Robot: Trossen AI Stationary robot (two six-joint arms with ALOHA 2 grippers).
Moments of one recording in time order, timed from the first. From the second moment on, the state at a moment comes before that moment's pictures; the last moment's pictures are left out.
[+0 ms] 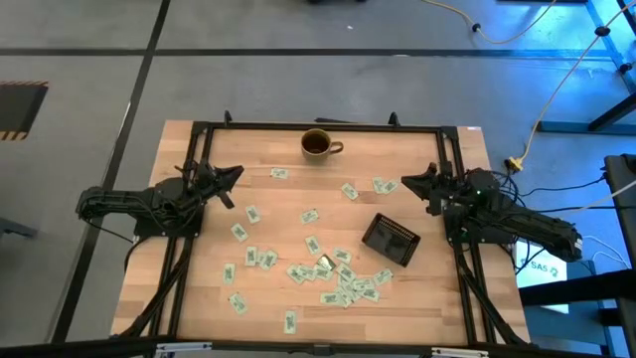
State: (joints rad) left arm -0.01 0.00 0.02 0.03 -0.66 -0.27; right arm -0.39 0.08 0.11 -0.04 -0.13 0.47
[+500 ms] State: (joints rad) left arm -0.01 0.00 0.02 0.03 -0.79 -0.26; right arm -0.43 0.86 0.61 -0.56 0.11 0.44
